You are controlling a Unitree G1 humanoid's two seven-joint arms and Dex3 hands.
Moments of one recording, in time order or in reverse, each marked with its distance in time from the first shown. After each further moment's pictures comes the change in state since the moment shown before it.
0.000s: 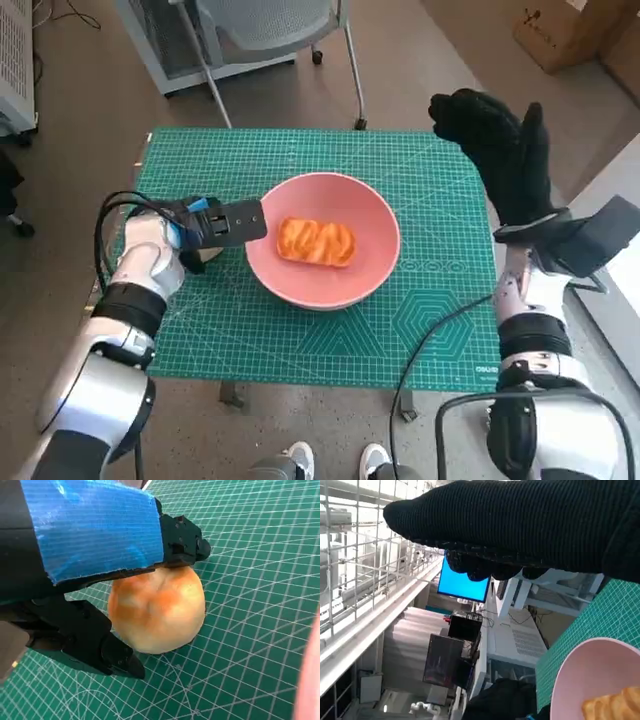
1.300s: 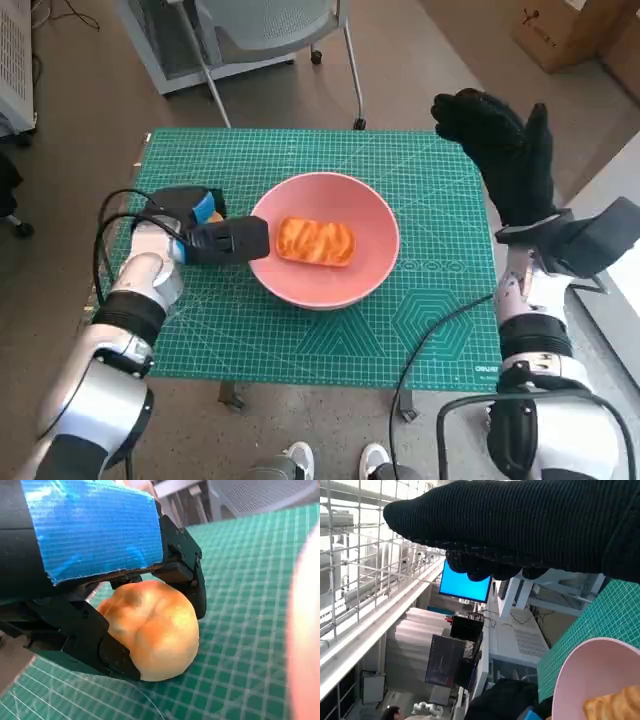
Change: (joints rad) left arm 0.072 0.068 -0.057 -0.159 0.027 -0.057 0.262; right arm 0.004 0.001 -0.013 -0.010 0.005 0.010 0.016
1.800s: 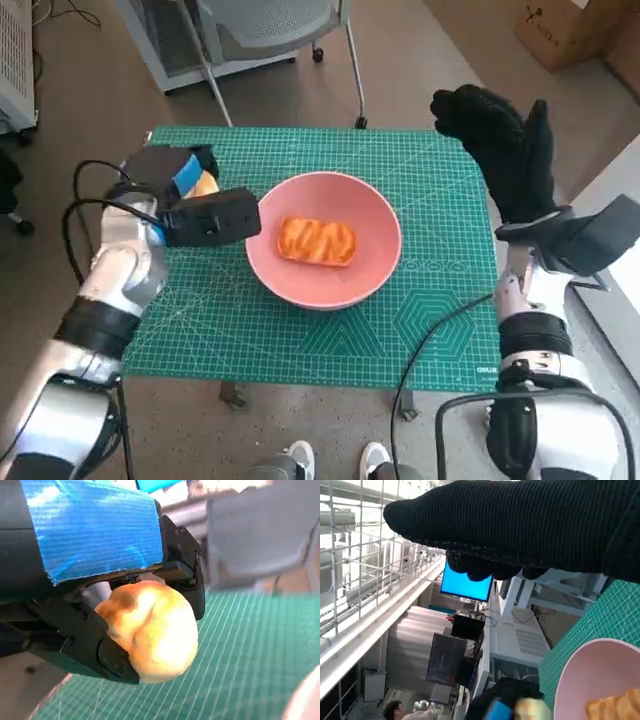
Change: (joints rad) left arm 0.125 0.117 0.112 -0.566 0.002 0.130 -0.104; right arm -0.004 0.001 0.003 -0.011 0.000 -0.003 -0.001
